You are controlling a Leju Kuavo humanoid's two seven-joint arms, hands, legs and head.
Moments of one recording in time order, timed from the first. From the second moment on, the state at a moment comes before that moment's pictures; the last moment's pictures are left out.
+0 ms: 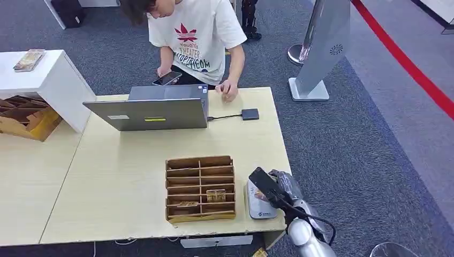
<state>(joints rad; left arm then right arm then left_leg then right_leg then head) -0.05 -0.07 0.67 -0.24 -1.46 0.23 0.08 -0.16 0.04 0.27 -1.13 0.70 -0.08 0.13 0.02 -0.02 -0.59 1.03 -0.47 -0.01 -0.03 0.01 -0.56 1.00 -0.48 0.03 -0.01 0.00</state>
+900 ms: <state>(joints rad) -0.05 -0.06 0.60 -0.24 -1.52 0.23 0.07 -0.18 0.04 0.27 -1.10 0.69 -0.06 0.13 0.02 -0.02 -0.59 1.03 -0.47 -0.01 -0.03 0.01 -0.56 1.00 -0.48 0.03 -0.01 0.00</state>
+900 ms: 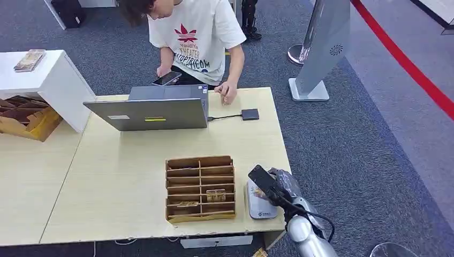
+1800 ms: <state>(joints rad) -0.05 -0.05 0.56 -0.24 -1.57 0.23 0.06 -0.19 0.04 0.27 -1.09 0.68 -0.06 0.13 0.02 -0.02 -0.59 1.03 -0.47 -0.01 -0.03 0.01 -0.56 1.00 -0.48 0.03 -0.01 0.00</state>
